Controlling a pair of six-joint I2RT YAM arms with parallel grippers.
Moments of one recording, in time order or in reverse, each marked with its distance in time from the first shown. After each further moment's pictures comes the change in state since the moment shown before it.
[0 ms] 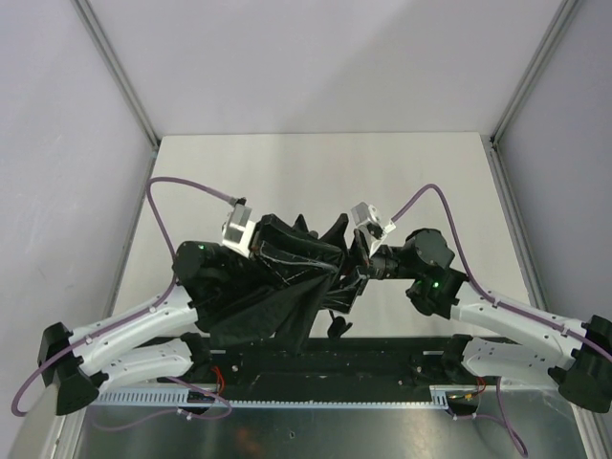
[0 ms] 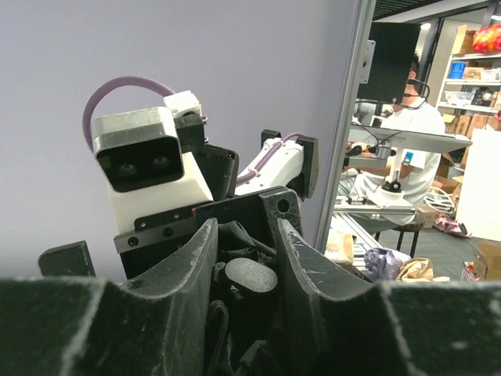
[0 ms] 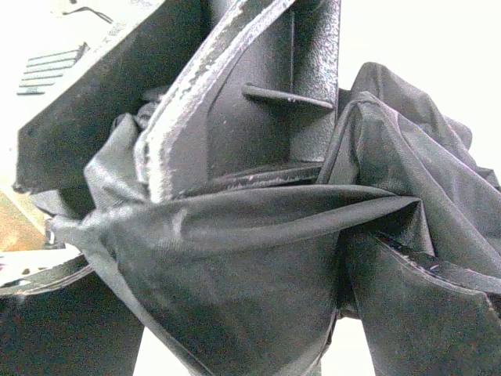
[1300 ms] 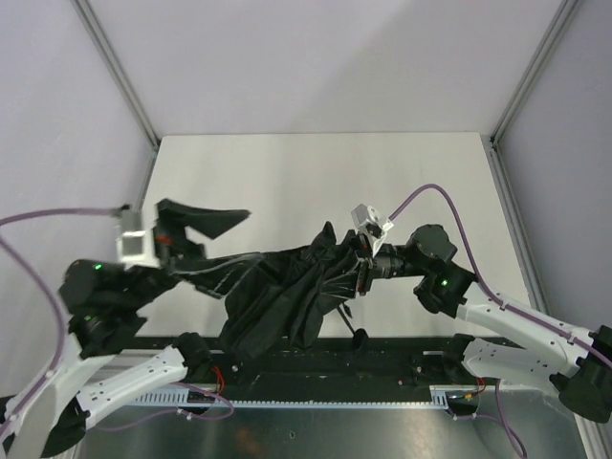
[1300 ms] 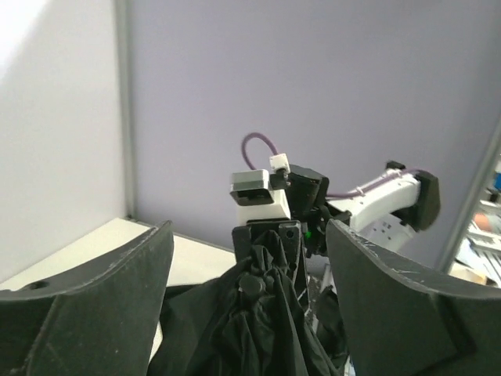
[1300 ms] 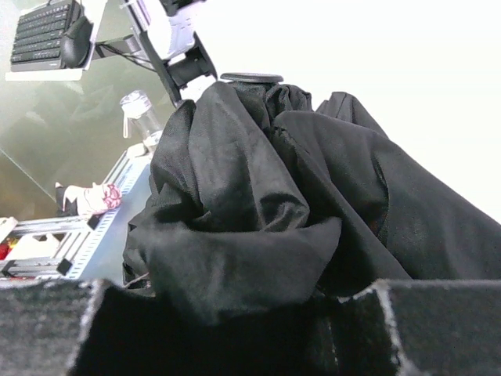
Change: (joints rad) left arm 0.071 -0.350 0.274 -0.834 -0.309 0.267; right arm -0.072 -0.039 -0.008 -0.139 -0.123 -0.005
